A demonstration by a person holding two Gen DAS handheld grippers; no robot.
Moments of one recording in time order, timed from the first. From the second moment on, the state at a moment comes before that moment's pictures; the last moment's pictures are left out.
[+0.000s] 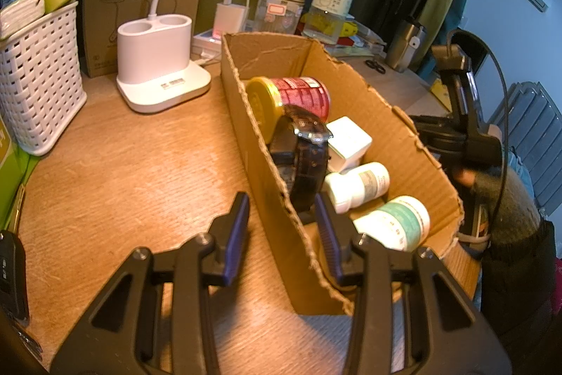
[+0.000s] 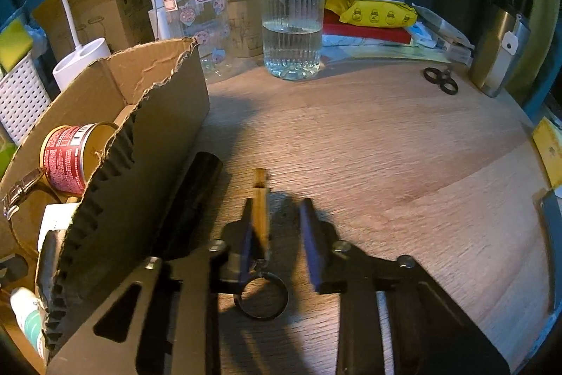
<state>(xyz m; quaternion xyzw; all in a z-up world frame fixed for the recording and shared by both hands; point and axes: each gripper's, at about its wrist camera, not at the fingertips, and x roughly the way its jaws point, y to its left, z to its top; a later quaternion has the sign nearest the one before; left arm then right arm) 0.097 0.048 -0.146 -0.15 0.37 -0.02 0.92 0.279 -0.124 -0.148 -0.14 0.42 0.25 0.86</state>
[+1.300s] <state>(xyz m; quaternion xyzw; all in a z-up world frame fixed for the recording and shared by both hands) 0.096 0.047 -0.146 -0.15 0.37 -0.02 0.92 0.270 -0.130 -0.132 -0.14 0.38 0.24 0.88</state>
